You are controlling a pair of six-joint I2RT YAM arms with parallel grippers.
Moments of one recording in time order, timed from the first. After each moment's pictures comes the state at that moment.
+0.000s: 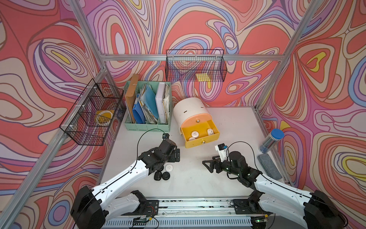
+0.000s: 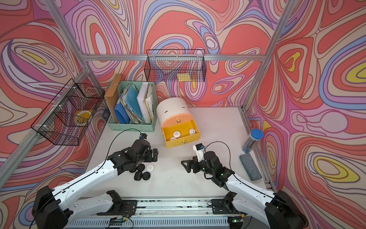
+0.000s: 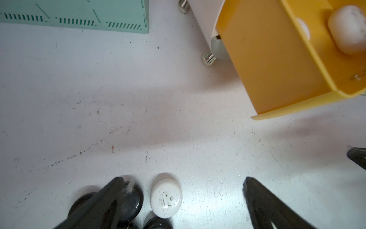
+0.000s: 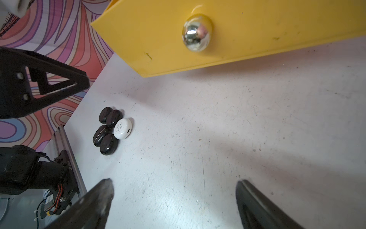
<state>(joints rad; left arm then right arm) -0.69 1.11 0.79 -0.60 -0.27 -0.58 0.66 1.00 0.31 0.19 -0.25 0.44</state>
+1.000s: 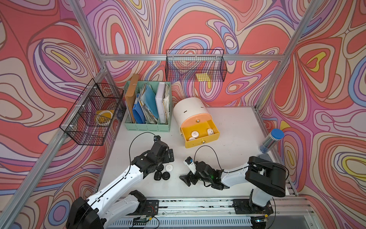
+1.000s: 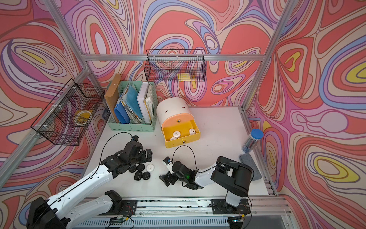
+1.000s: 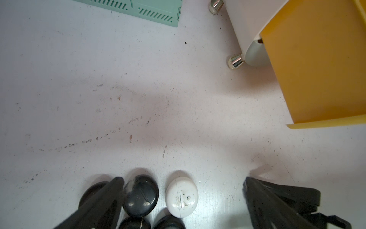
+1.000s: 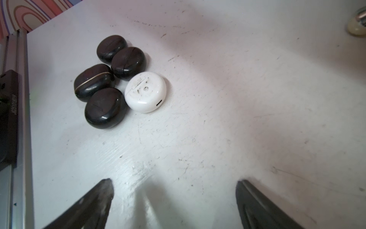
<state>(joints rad) -0.57 0.99 0.69 -0.57 -0.22 -0.62 1.09 1.74 0.54 0.59 0.02 0.21</state>
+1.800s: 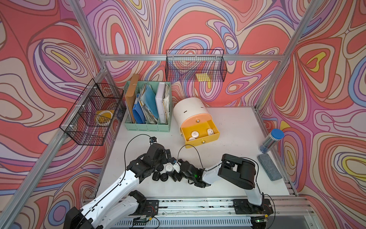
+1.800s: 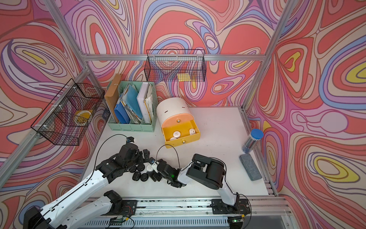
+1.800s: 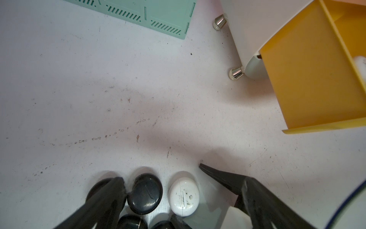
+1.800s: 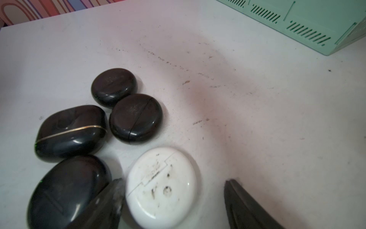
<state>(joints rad) -0.56 0.90 0.65 -0.58 -0.25 -0.65 1.15 2.09 0.86 0.73 0.12 0.05</state>
